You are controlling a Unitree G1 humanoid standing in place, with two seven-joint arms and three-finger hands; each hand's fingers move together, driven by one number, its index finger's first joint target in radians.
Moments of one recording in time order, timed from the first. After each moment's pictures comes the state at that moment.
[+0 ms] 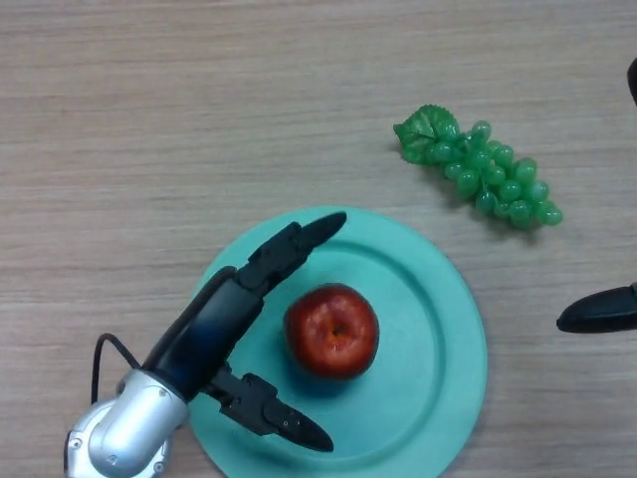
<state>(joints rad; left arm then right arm) 0.02 0.19 -0.16 -0.27 0.26 -0.05 -0.32 -0.03 -0.31 -0.30 -0.84 0.40 0.53 0.13</state>
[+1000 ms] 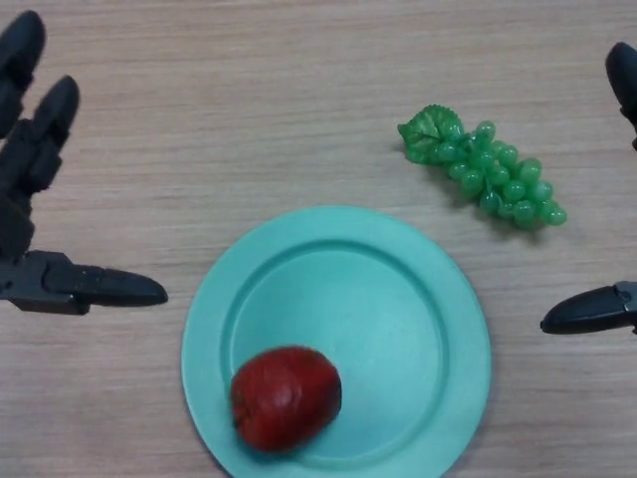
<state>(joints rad) -0.06 0.32 0.33 -0.54 -0.41 0.35 -0.17 -0.07 -0.31 -0.25 -0.84 0.40 0.53 0.14</state>
